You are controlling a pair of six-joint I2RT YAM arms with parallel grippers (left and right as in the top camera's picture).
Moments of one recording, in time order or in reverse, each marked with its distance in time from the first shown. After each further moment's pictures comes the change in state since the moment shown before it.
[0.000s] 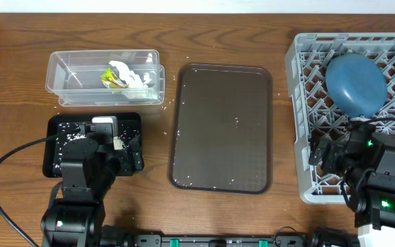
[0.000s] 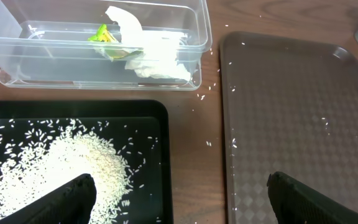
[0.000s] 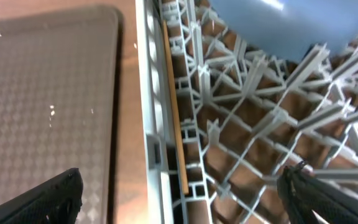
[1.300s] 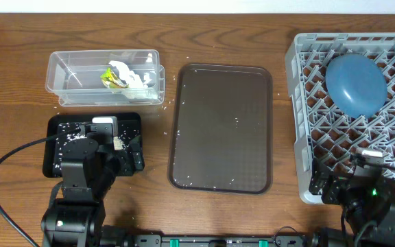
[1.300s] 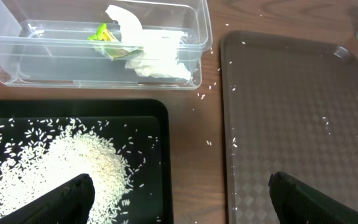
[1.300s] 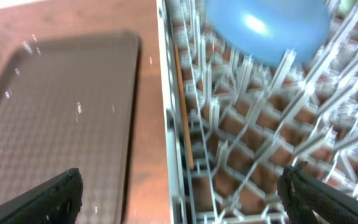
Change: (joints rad) left arm 0.000 0.000 -0.003 0.001 0.000 0.000; right arm 0.000 -0.420 -0.004 -0.200 0.001 0.000
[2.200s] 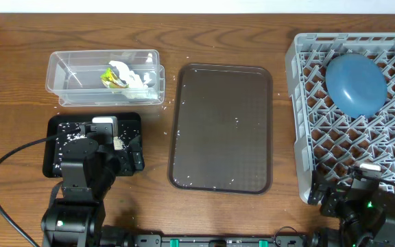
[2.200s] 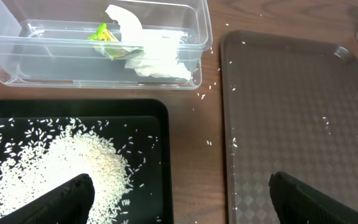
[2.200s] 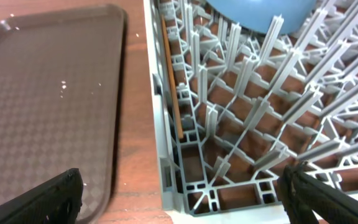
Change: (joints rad) left arm 0.000 0.000 0.000 0.000 0.000 0.000; right arm 0.000 -0.092 -0.031 -0.142 0.050 -0.005
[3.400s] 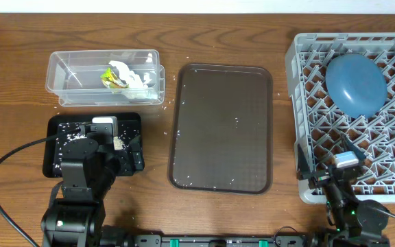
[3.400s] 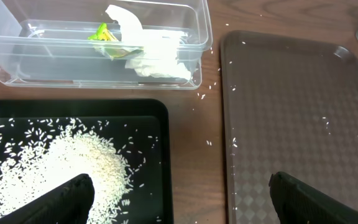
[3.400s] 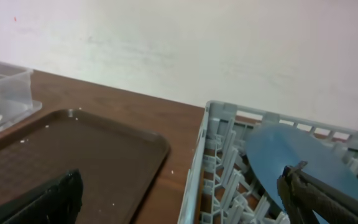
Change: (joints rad) left arm 0.000 0.000 0.000 0.000 0.000 0.000; right arm 0.000 -0.234 -0.512 0.940 -0.294 -0.168
